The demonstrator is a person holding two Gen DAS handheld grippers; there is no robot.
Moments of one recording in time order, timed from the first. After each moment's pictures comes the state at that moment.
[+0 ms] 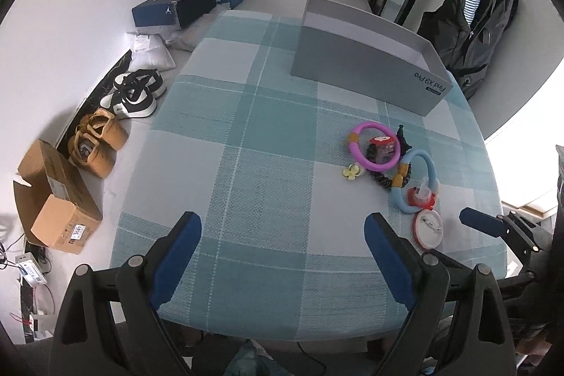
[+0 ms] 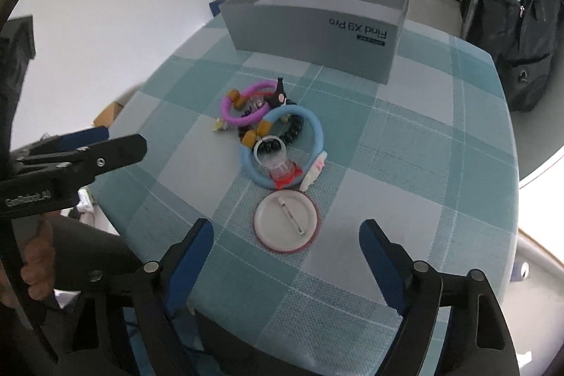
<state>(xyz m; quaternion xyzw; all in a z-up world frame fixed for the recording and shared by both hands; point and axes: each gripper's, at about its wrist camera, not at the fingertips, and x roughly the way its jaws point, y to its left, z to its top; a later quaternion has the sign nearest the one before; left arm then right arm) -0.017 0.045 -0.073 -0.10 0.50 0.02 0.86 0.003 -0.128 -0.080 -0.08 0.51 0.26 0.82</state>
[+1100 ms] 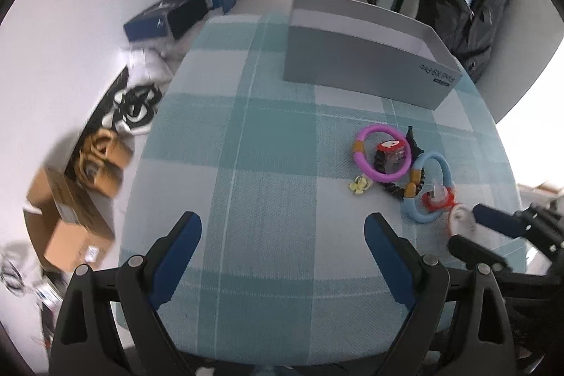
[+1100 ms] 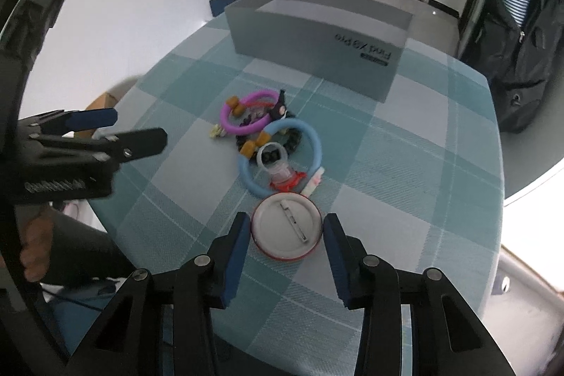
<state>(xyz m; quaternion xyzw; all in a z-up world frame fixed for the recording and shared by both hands) 0.006 0.033 -0.078 -0.04 0.51 0.01 0.86 0.006 -0.120 -0.069 -0.12 0.49 0.25 0.83</state>
